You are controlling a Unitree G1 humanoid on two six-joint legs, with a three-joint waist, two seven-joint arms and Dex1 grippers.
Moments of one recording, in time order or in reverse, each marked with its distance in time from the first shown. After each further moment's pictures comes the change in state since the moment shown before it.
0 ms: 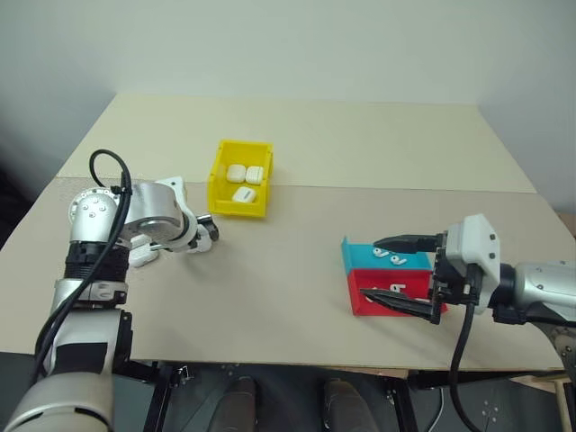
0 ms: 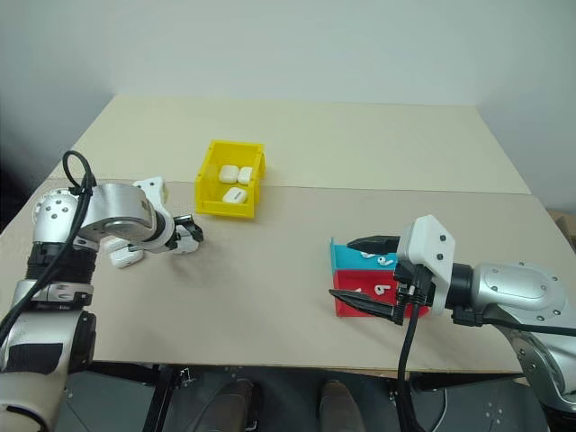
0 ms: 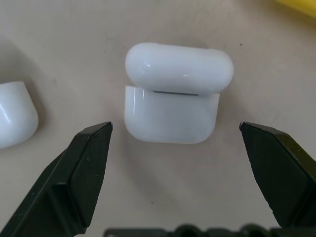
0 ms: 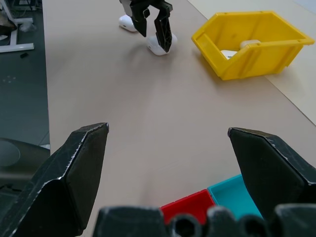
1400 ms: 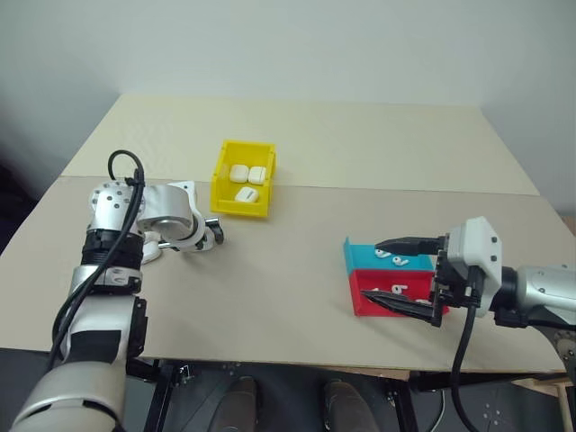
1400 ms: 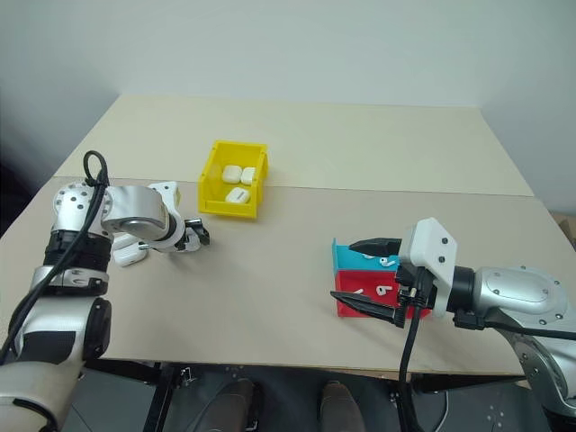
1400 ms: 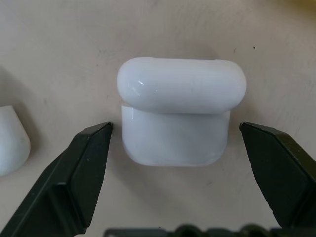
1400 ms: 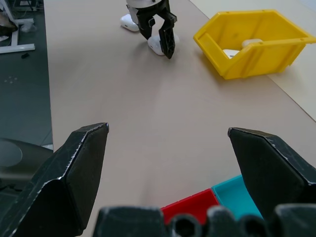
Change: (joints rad) left arm -0.104 -0.077 0.057 0.157 0.403 0.137 -0.278; right arm 0.036 0.000 -0.017 -0.016 0.006 0.000 -0.008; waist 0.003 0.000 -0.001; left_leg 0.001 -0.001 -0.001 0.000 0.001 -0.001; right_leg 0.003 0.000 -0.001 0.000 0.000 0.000
